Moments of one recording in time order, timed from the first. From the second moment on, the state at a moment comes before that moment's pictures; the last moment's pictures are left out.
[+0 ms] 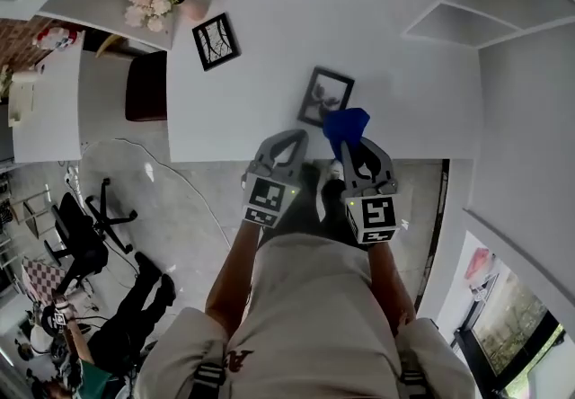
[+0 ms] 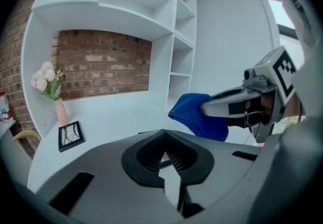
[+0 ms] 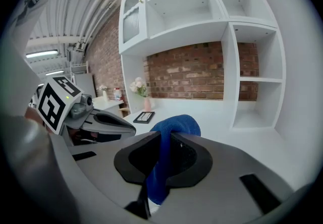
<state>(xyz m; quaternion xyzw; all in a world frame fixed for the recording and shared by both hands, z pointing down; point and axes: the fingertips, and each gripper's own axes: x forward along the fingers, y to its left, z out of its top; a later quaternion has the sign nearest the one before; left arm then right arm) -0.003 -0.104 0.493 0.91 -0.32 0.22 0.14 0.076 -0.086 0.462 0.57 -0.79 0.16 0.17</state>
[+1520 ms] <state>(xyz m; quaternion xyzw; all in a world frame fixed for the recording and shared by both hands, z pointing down) 0.002 -0.133 0.630 0.91 -0.18 0.33 0.15 0.032 -0.139 0.581 0.60 -0.73 0.24 0.21</state>
